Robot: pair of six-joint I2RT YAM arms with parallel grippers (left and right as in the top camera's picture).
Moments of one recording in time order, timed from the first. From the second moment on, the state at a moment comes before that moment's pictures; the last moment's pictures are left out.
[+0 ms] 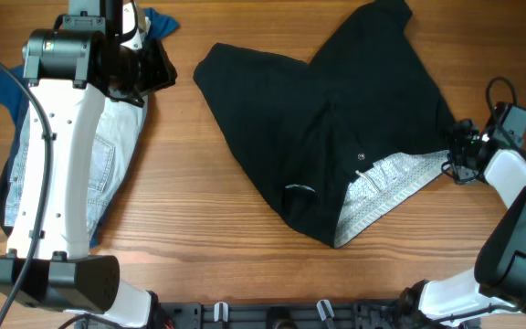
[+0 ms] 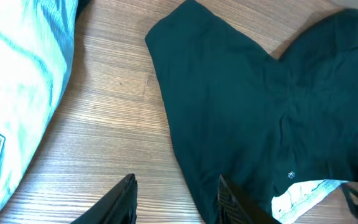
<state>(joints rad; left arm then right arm) -0.08 1.70 1.89 -1.28 0.19 -0.38 -0.44 1.72 0.88 -0.25 -0.13 0.79</state>
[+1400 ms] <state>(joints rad) -0.17 1.93 1.89 -1.33 0.21 -0.25 -0.35 1.64 1.22 -0.68 -0.36 0.45</state>
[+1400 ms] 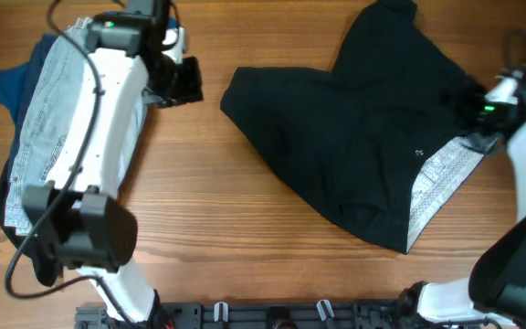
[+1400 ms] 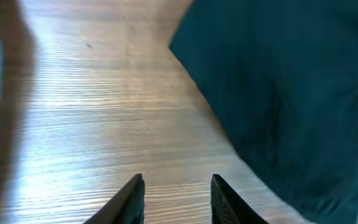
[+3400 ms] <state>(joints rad) -0.12 2.24 1.88 -1.26 0.05 -0.21 -0.10 1.48 1.22 -0.83 -0.27 0.27</state>
